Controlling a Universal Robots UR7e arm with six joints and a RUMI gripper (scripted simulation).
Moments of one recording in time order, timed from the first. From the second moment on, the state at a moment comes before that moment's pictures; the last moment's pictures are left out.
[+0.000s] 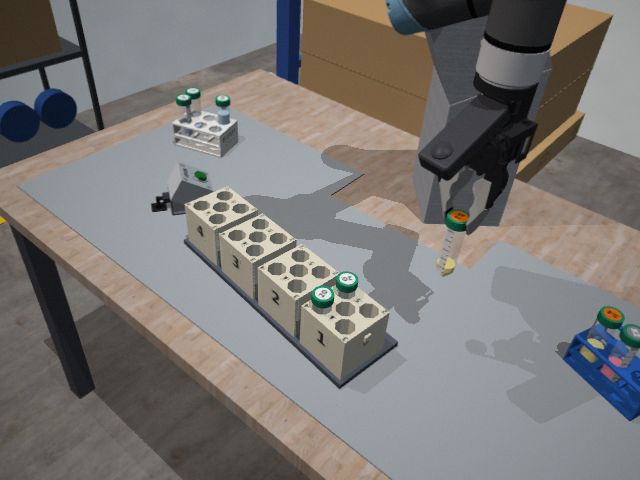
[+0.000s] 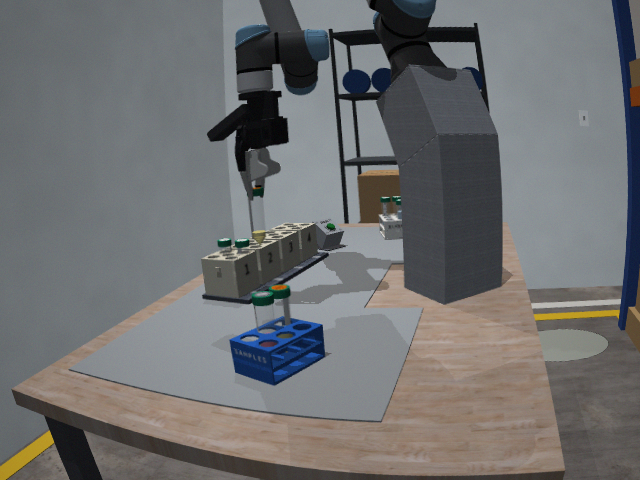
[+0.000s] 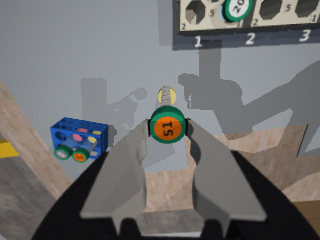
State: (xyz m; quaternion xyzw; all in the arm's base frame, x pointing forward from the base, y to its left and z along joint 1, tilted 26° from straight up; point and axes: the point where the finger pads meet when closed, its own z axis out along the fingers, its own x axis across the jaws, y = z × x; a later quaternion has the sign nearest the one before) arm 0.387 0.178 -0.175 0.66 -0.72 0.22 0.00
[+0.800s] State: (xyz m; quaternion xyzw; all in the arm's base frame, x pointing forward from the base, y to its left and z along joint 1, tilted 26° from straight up) arm 0.450 0.068 -0.116 0.66 -0.72 0.22 0.00
